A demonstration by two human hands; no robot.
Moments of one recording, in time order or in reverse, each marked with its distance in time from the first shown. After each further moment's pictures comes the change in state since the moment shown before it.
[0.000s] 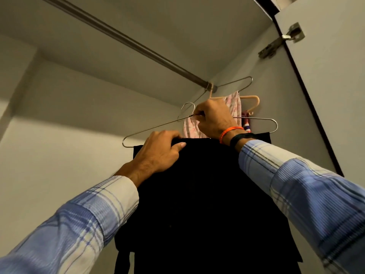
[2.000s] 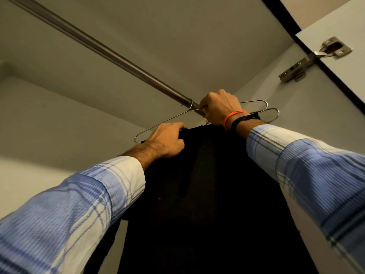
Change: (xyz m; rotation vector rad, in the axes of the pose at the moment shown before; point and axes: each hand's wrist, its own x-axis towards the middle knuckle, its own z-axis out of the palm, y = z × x) left_hand 0.205 -0.025 0.023 0.214 0.113 0.024; right_hand 0.165 0.101 0.040 -0.360 0.001 -0.040
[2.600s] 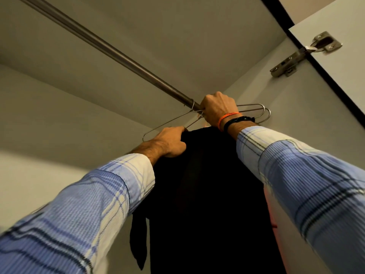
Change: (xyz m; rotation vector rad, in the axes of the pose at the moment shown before) left_hand 0.012 0.019 0.029 -0.059 -0.164 -0.077; right_hand -0.010 0.019 0.014 -0.115 -0.021 0.035
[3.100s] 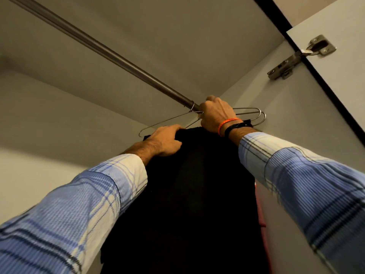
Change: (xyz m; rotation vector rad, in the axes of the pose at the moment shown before) left_hand -0.014 0.003 -0.012 0.002 0.049 -0.009; right_hand -0.012 0.000 -0.002 0.112 -0.055 -0.027
